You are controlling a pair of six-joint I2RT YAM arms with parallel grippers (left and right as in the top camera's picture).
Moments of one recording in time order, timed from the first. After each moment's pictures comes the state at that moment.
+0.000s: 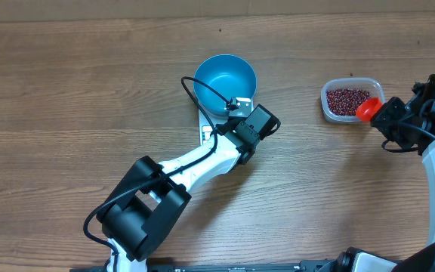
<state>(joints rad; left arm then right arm) -0.78 1.96 1.25 -0.44 -0.45 -0.61 -0.34 1.41 1.14 -0.81 -0.22 0.43</state>
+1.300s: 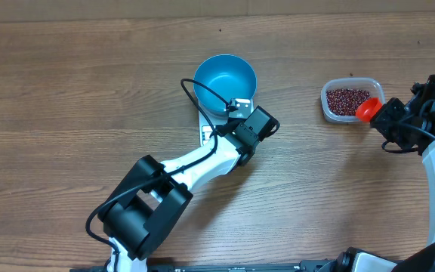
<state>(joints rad) -0.78 1.97 1.23 -0.40 -0.45 -0.62 -0.34 1.41 1.14 -0.82 -0.22 0.42</state>
